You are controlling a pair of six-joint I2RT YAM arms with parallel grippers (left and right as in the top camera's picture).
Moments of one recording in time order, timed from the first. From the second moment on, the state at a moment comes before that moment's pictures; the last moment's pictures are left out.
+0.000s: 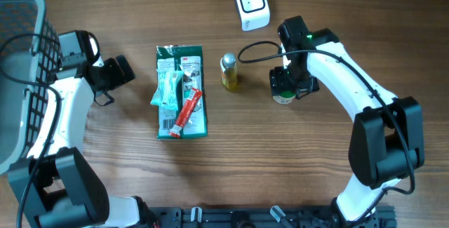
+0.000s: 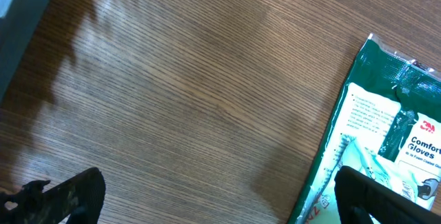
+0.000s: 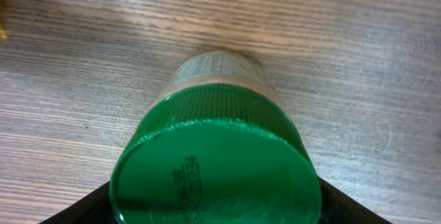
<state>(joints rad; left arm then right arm) 0.24 1.61 1.11 -0.64 0.04 -0.26 0.32 1.90 1.41 -1.04 -0.01 0.18</state>
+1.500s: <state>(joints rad) 0.24 1.61 1.11 -0.64 0.04 -0.26 0.32 1.92 1.31 -0.79 0.03 0.47</state>
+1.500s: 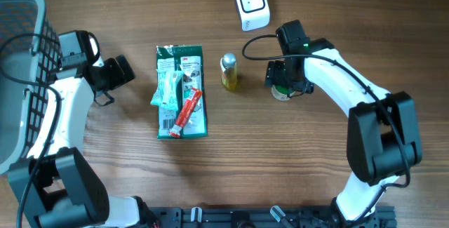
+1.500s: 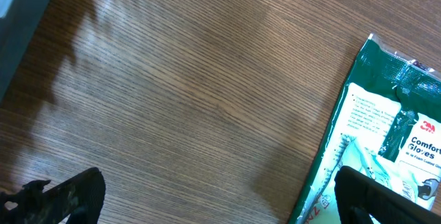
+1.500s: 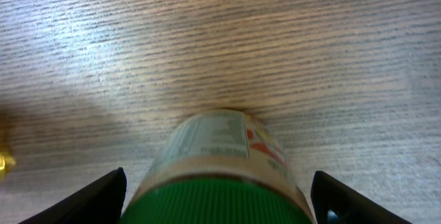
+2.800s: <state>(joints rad) 0.24 1.61 1.11 -0.64 0.04 -0.26 0.29 1.78 1.44 -1.27 -0.74 0.47</state>
